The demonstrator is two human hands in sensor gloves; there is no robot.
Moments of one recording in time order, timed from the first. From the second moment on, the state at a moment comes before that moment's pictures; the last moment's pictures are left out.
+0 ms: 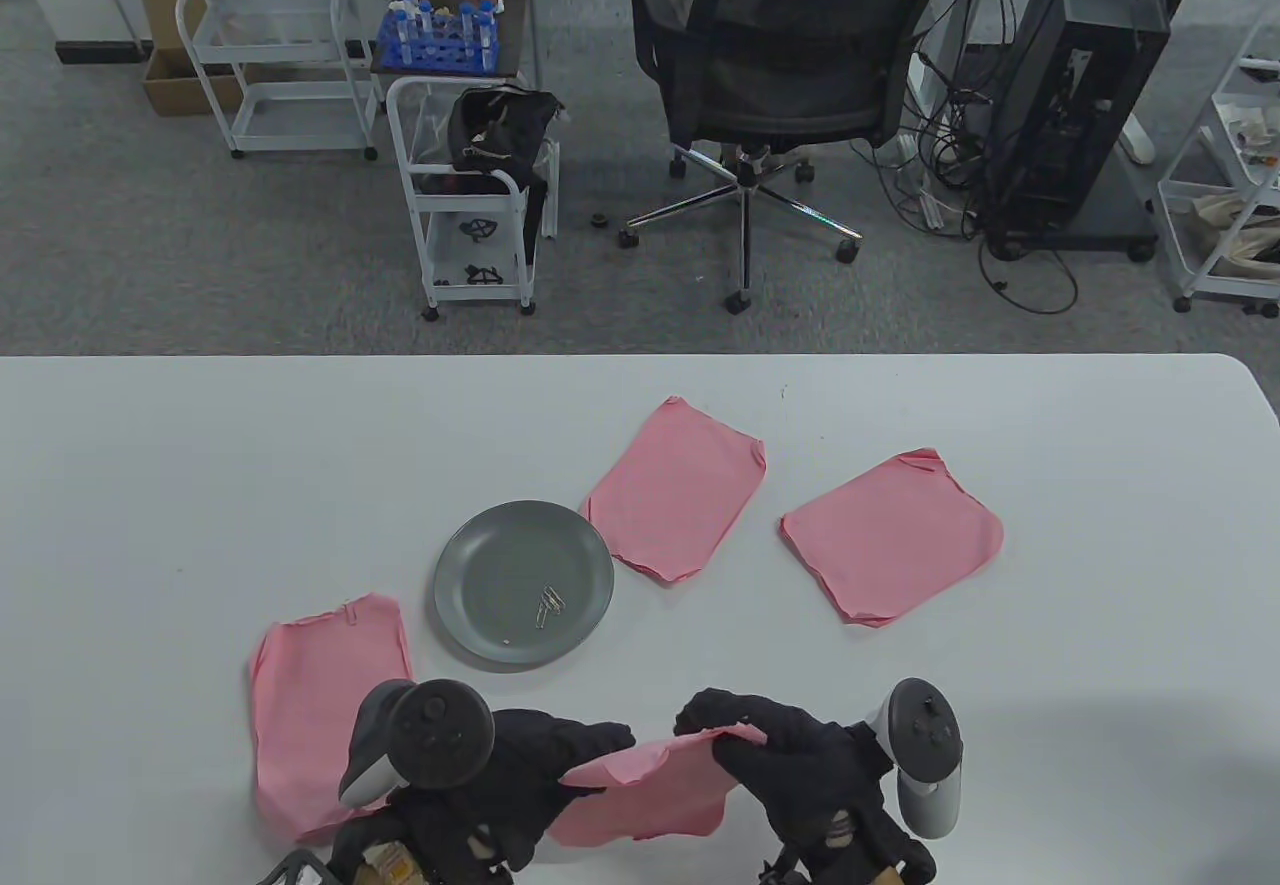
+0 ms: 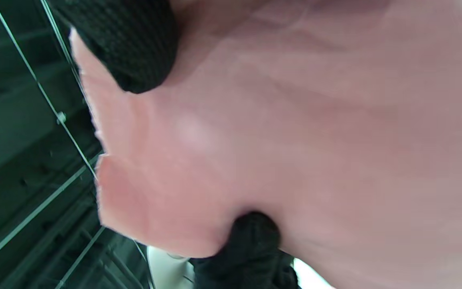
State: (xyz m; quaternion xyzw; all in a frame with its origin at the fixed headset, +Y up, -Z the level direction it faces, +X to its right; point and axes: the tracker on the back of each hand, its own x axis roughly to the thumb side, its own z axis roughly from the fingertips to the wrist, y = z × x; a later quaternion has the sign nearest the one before) left_hand -0.154 -0.696 -0.236 -0.14 -0.32 0.37 0.86; right_hand 0.135 -0.713 -0.222 0.19 0.08 0.67 0.71
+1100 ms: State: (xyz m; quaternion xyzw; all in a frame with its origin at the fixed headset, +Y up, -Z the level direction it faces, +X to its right) left_hand -0.179 -0.771 -0.343 -0.14 -0.13 0.01 0.98; right_hand 0.173 -0.700 -0.211 0.03 -0.15 0.78 0.60
